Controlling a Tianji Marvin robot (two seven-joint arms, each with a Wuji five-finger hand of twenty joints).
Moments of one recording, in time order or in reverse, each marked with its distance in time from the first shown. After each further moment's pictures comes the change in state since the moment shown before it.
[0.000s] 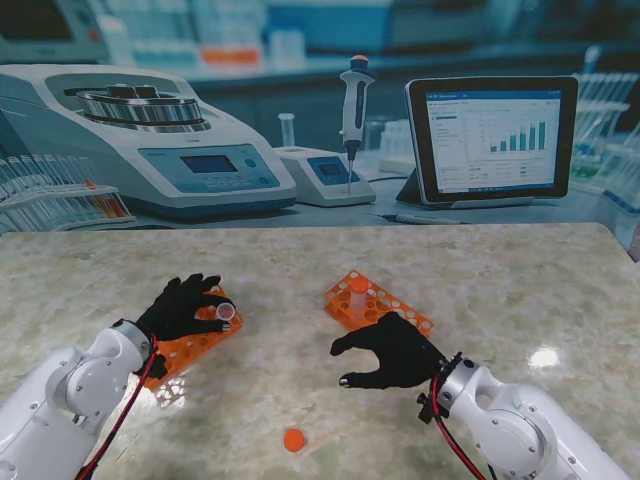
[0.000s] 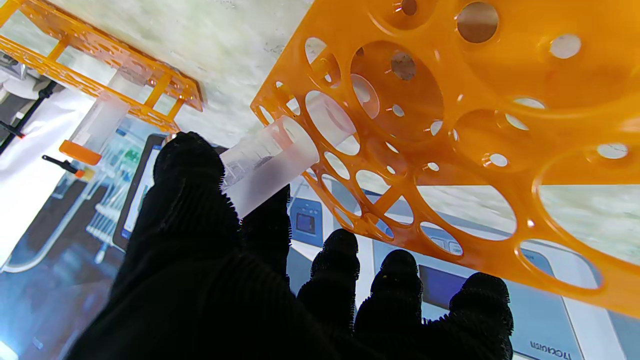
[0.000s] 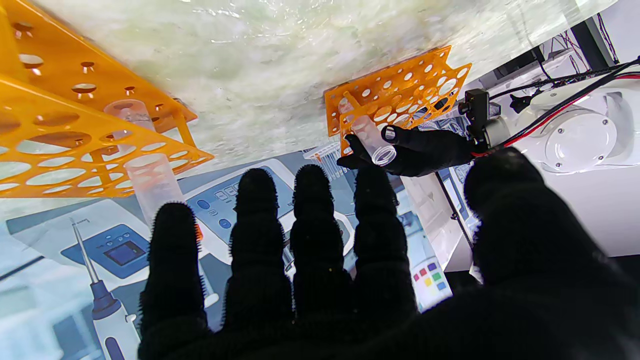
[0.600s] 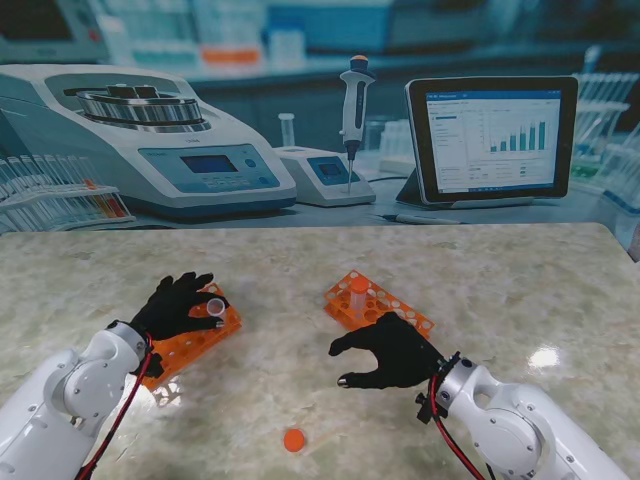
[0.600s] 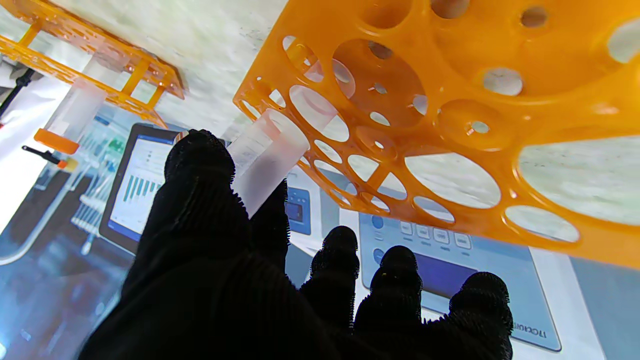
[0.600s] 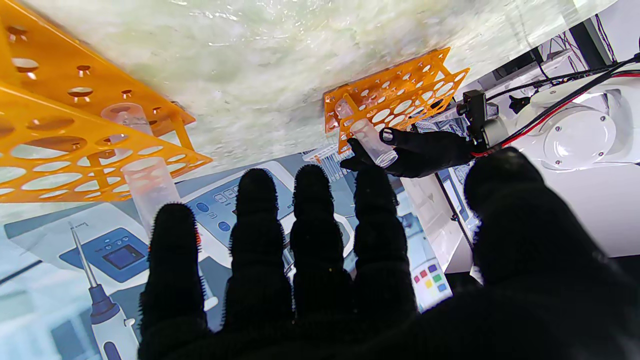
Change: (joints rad) left arm 0.008 -0.009 -0.023 0.014 0.022 0.005 0.041; right arm 0.007 0.000 -0.009 0.003 0.006 0.006 0.006; left_hand 0.048 -0.001 -0.012 0.000 -0.001 -0.016 0.024 0.005 0.012 -0.006 0.013 0.005 0.025 -0.001 0.004 0.000 0.000 -0.001 0.000 0.000; right_hand 0.000 0.000 0.000 0.000 0.000 0.000 0.000 0.000 0.000 0.000 0.000 0.000 0.000 0.000 0.000 0.000 -0.005 0.000 0.000 0.000
